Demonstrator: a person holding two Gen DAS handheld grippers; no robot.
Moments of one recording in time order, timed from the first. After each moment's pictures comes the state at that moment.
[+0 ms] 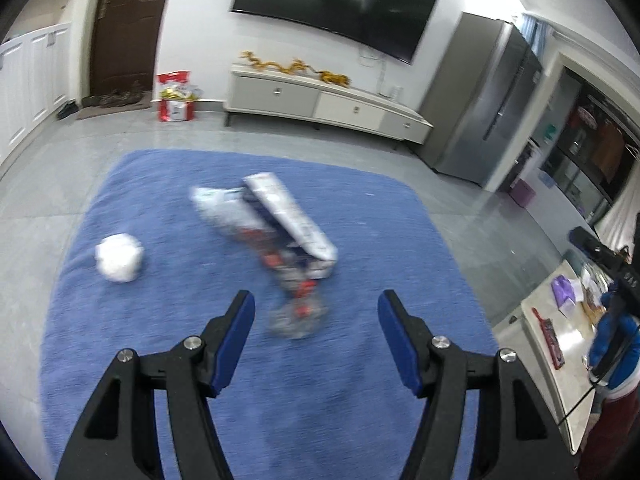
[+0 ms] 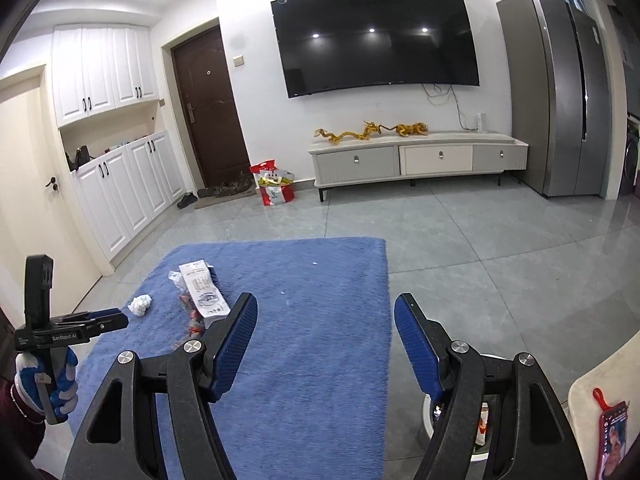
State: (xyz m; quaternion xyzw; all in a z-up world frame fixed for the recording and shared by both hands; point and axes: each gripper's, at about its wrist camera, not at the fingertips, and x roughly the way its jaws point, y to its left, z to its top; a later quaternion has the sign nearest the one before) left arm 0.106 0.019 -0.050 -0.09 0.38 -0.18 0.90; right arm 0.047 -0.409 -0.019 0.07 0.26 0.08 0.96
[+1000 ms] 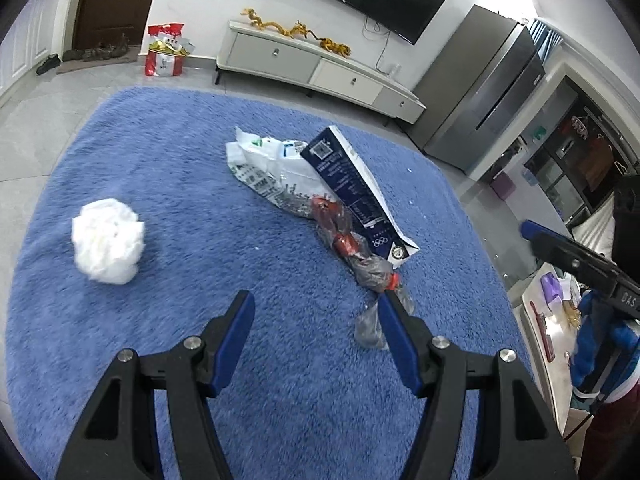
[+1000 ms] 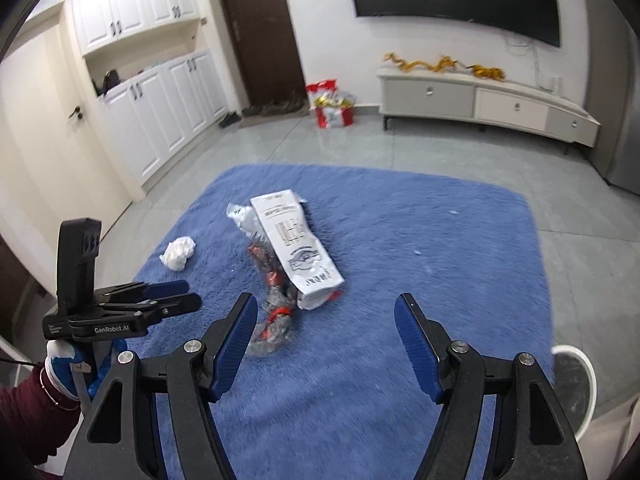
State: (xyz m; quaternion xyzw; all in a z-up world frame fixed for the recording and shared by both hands) left arm 0.184 0.065 -0.132 -0.13 0.44 -0.24 0.86; right arm 0.153 -0.232 -0.077 0.01 0.39 0.18 0.90
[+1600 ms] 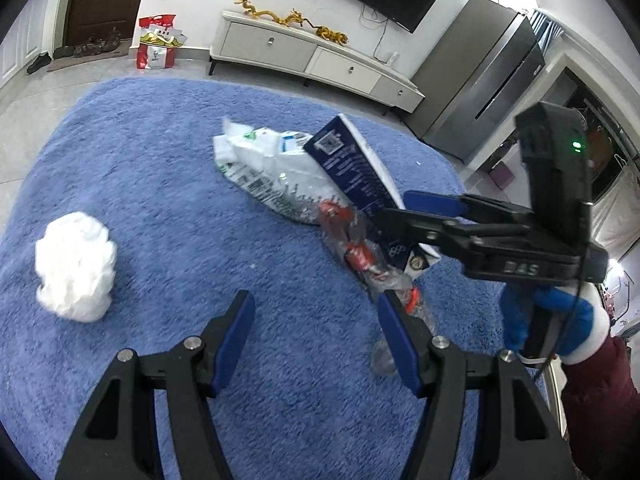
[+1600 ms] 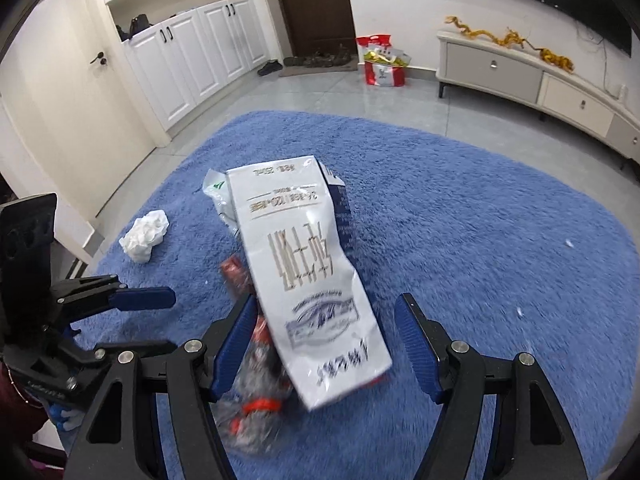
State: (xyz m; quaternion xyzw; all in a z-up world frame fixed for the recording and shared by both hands) left arm 0.214 0.048 -0.151 -0.12 0.45 -0.24 0.85; right arm 0.265 -0.174 -0.152 -0.03 0.45 0.26 0.86
